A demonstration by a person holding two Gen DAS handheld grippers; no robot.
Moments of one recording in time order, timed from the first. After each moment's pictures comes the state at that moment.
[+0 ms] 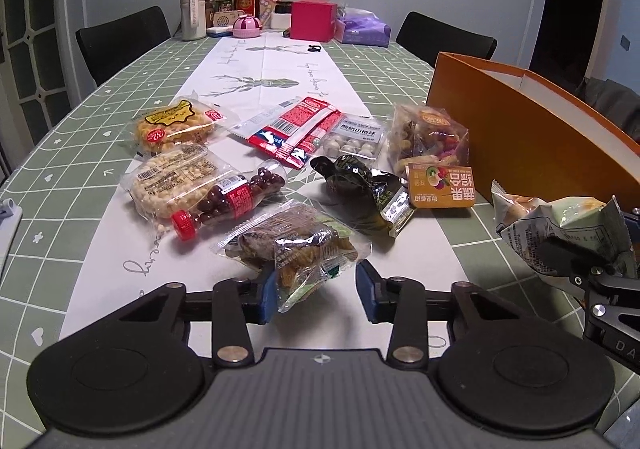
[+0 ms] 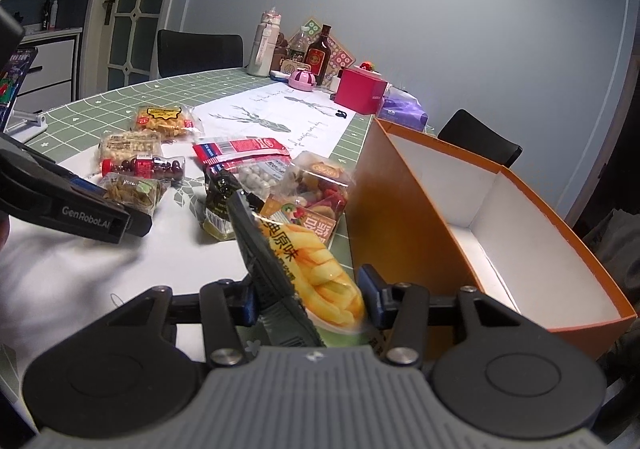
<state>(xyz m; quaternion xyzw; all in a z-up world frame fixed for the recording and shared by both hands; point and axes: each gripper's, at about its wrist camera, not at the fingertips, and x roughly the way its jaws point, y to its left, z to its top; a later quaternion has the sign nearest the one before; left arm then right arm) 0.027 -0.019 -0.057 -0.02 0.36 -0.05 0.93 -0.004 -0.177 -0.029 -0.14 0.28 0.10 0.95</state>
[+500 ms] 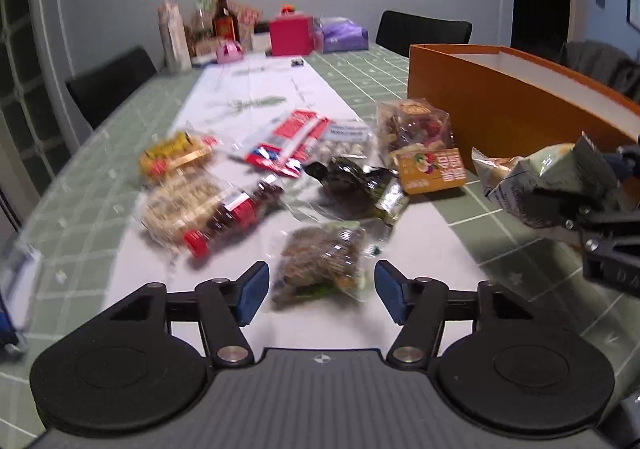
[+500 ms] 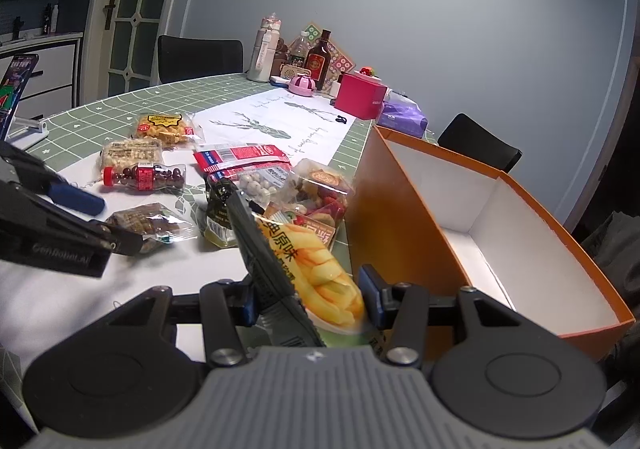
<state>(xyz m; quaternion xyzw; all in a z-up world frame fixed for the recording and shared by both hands) 0.008 -0.032 -0.055 0.08 0.33 -0.06 0.94 -0.005 -0.177 -0.025 -0.14 0.27 0.10 0.95</state>
